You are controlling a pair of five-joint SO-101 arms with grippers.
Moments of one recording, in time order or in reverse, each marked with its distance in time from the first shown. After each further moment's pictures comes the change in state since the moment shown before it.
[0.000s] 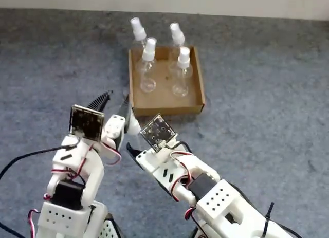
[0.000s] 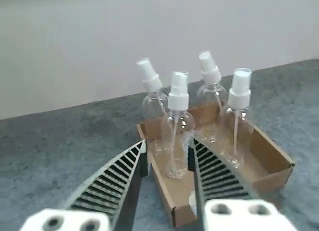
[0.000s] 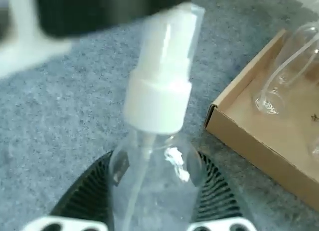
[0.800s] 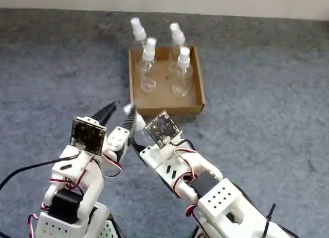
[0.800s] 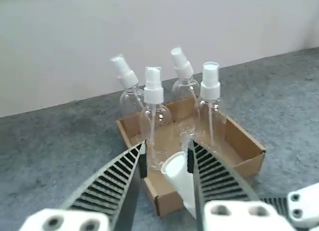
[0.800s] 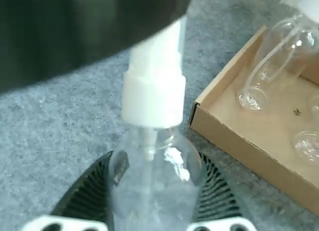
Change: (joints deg) left arm 0.9 -8.3 -0.1 8.9 0.0; right arm 2.9 0.0 0.0 0.0 0.4
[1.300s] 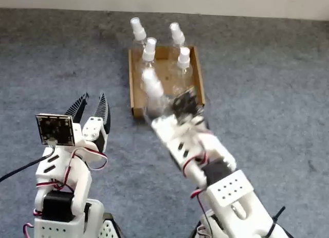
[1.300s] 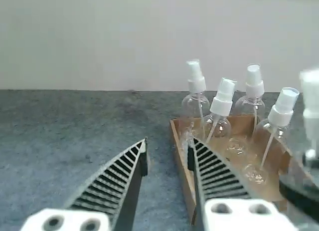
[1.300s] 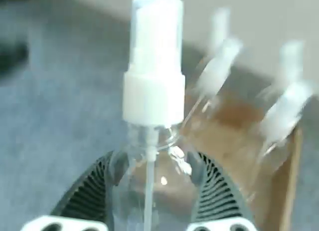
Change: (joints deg) left arm -10.2 0.0 -1.6 0.0 7.1; right arm 11.8 1.7 -15.2 0.0 0.0
